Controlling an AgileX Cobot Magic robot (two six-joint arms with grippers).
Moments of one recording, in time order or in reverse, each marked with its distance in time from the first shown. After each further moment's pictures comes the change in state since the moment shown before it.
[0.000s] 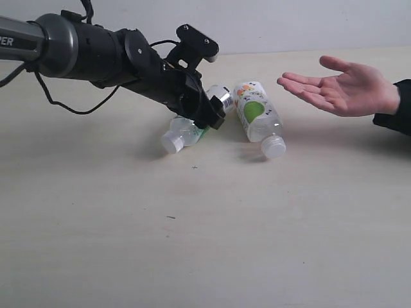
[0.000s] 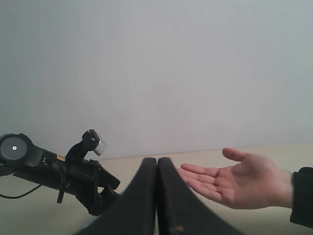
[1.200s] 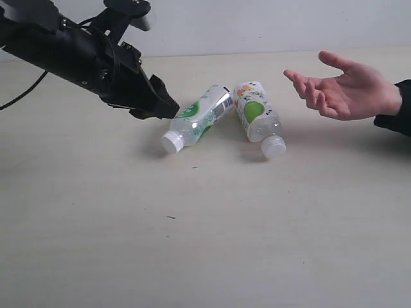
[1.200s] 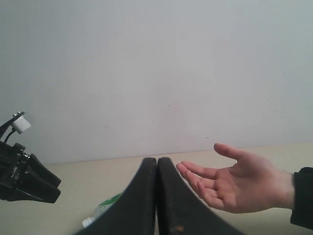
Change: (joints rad) left arm 0.102 -0.430 0.277 -0.080 0.313 0.014; right arm 0.000 0.000 0.000 0.000 0.000 0.000
